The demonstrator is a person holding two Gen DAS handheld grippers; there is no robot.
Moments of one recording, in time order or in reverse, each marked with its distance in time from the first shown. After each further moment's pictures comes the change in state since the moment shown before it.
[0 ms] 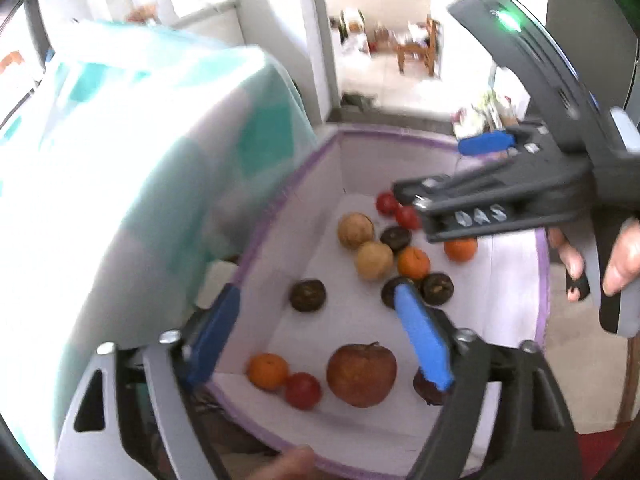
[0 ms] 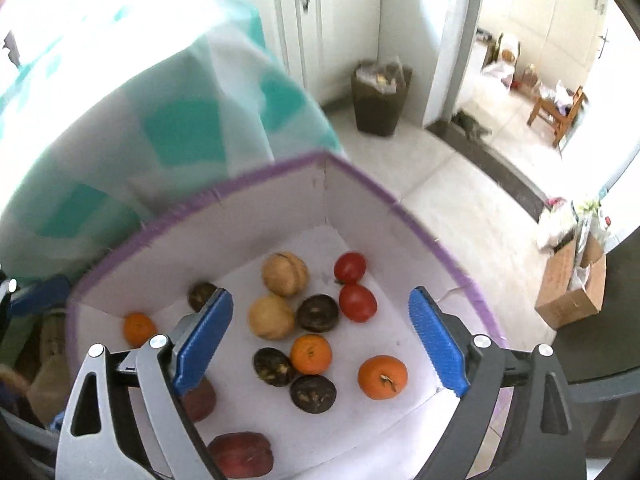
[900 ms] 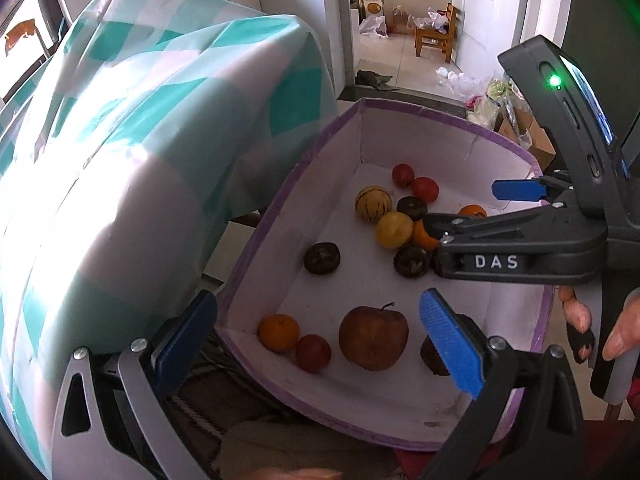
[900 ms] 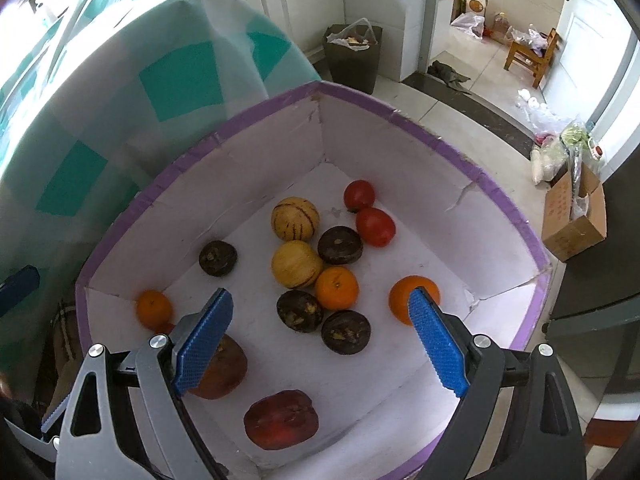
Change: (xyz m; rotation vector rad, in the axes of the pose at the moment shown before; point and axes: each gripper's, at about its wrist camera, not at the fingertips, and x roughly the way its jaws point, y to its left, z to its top) left arm 0.009 0.012 -0.012 -0.058 0.133 -0.003; right arm 0.027 0.014 -0.034 0.158 0.172 -0.024
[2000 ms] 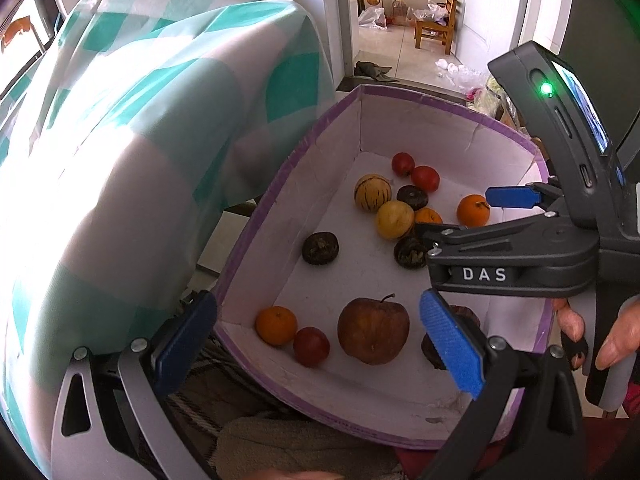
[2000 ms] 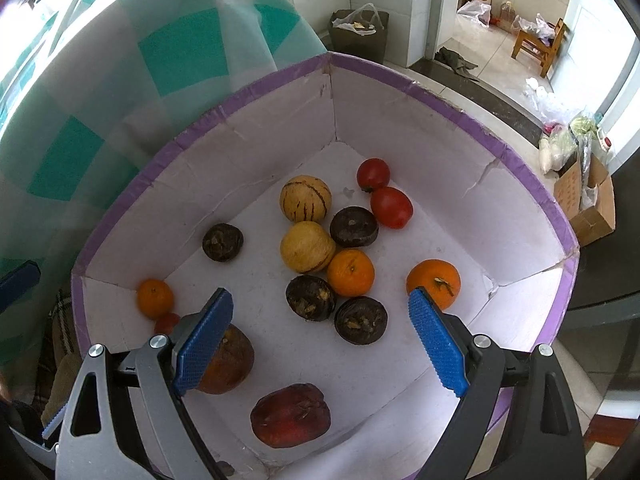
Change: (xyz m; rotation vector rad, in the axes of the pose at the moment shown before) left arm 0.006 -0.001 -0.003 0.002 0.030 -0.007; right arm 0.015 0.006 -0.008 0.009 0.043 0.019
